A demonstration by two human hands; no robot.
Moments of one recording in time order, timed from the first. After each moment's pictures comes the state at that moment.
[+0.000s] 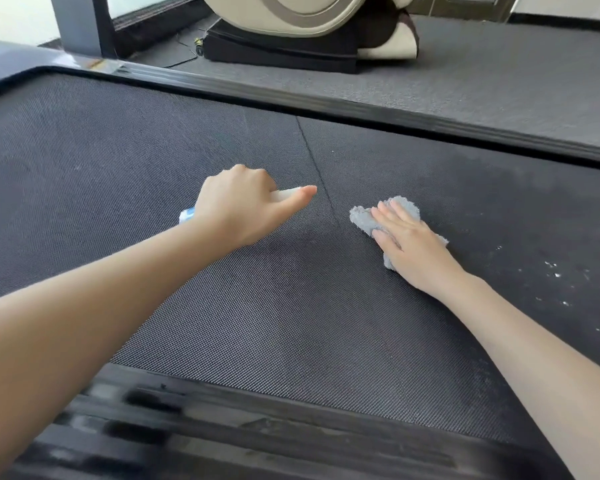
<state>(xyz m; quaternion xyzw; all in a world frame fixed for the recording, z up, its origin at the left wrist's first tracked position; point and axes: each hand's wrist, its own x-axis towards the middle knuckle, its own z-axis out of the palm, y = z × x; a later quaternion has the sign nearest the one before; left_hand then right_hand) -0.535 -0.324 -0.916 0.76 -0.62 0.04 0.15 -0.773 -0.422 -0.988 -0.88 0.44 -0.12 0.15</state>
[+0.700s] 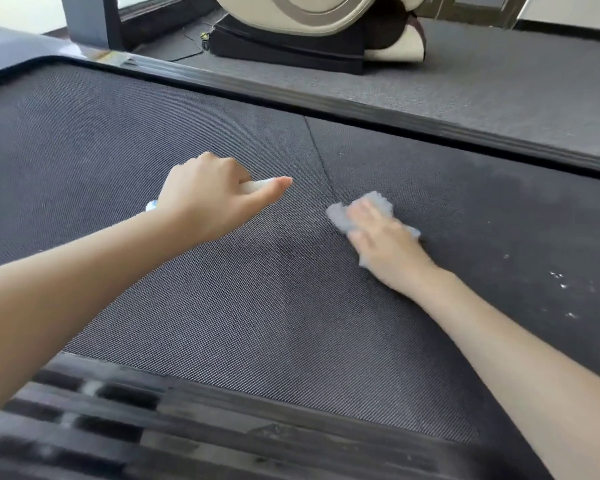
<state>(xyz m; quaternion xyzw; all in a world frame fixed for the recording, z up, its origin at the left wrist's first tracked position) -0.502 -0.301 -0.900 0.77 -0.61 0.02 0.18 -0.726 -0.418 -0.987 -0.93 0.35 -0.11 0.06</state>
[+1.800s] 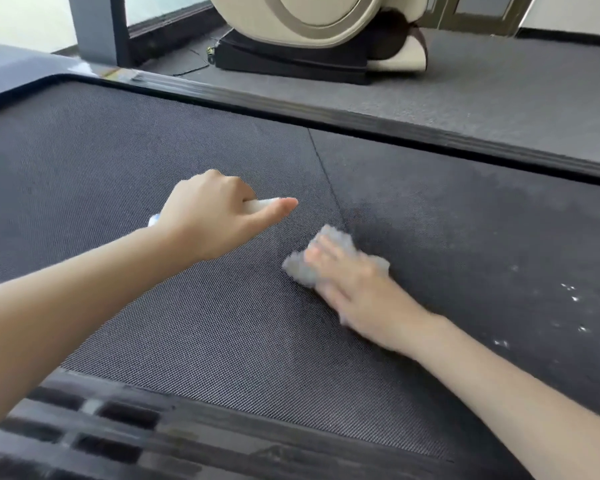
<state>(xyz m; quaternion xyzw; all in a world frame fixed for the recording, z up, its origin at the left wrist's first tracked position) -0.496 -0.299 -0.901 0.75 -0.64 0.04 0.16 -0.718 -0.373 -0.996 -0.96 0.22 -0.14 0.12</state>
